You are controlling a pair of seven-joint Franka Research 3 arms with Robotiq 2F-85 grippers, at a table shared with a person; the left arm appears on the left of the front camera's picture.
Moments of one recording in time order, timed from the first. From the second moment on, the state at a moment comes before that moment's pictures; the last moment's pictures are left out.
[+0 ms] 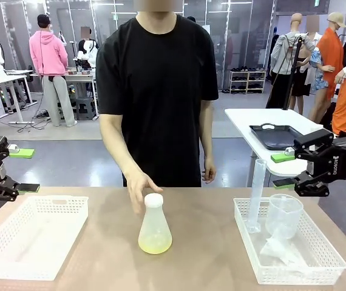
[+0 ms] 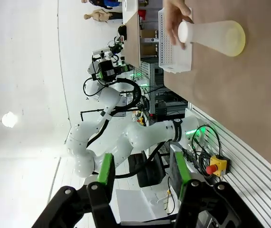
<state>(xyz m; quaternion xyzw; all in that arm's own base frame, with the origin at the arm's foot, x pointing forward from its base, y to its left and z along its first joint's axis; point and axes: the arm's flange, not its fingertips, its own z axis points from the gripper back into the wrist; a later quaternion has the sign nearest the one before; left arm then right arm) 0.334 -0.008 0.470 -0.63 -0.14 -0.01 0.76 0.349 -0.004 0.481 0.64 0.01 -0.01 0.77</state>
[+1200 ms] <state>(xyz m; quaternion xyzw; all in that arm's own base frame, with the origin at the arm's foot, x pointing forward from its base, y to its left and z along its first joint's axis) 0.363 -0.020 0.490 -0.59 -0.24 -0.14 0.76 0.349 -0.004 0.481 0.64 0.01 -0.01 0.77</state>
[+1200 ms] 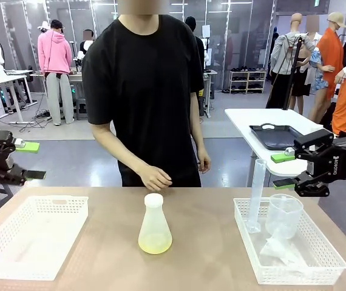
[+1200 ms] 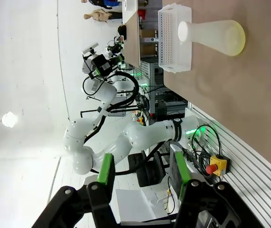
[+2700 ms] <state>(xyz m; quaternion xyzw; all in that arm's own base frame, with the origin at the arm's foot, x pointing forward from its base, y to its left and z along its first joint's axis) 0.406 -0.079 0.494 -0.38 -0.43 -0.45 0.68 0.349 -0.003 0.481 0.64 0.02 -0.01 0.77</state>
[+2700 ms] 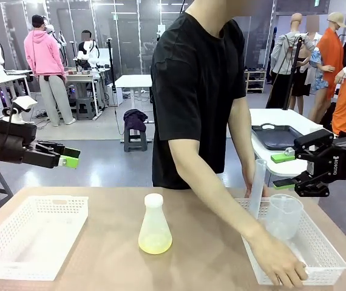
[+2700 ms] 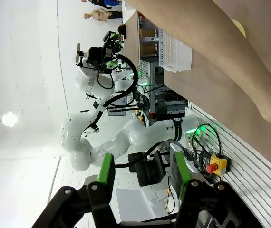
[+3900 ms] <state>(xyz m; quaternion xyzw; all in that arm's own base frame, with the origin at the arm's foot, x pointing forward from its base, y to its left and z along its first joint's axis) 0.482 -0.127 0.437 -0.34 -0.41 -0.67 0.52 0.349 -0.003 0.482 0.64 0.02 -0.01 0.77</state>
